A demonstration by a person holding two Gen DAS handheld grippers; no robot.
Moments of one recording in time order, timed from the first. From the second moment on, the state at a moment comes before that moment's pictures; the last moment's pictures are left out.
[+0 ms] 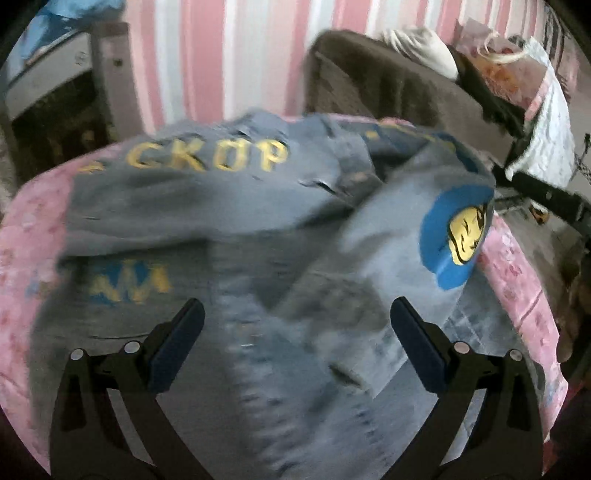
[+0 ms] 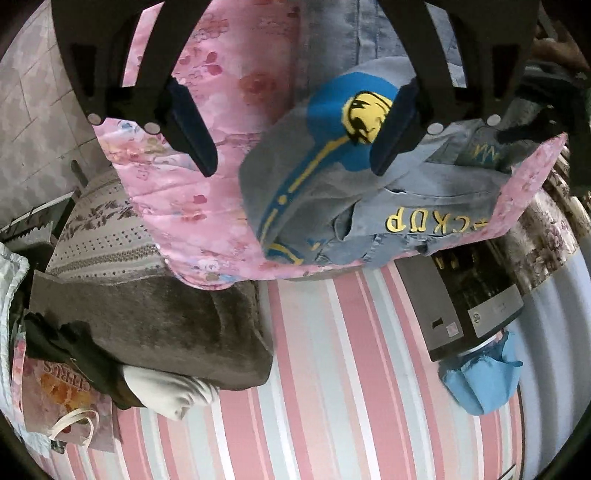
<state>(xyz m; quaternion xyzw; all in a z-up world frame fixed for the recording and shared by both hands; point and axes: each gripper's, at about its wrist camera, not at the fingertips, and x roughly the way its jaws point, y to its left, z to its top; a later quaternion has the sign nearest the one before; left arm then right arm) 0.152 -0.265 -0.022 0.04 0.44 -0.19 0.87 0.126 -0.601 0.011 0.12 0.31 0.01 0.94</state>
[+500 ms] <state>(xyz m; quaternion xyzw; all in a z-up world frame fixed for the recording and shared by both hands) 0.180 -0.170 0.098 -0.02 0.29 -0.17 0.94 0.150 -0.619 0.011 0.13 0.31 0.01 0.94</state>
